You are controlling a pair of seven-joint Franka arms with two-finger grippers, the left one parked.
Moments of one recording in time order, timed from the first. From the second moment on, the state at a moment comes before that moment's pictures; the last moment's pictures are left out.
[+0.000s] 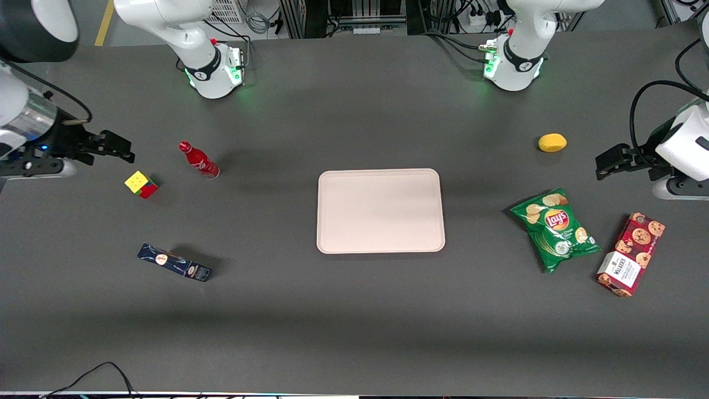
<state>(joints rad) 0.09 -0.16 -0.08 -1.94 0.02 1.74 0.01</state>
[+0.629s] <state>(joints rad) 0.09 -0.37 -0.03 -2.46 0.02 2.04 0.01</state>
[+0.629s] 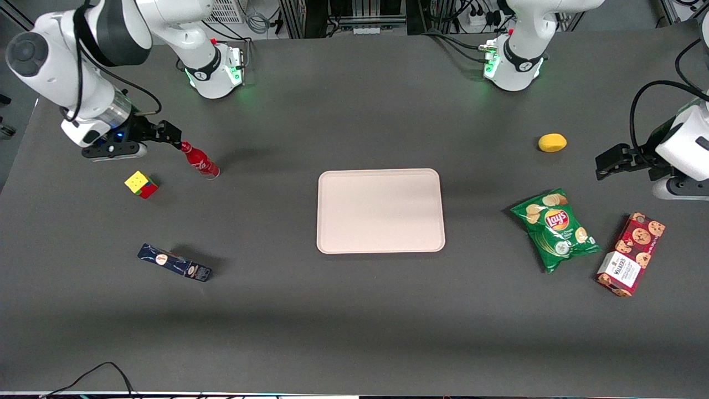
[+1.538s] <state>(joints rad) 0.09 -0.38 -0.02 -2.69 0.01 2.23 0.01</state>
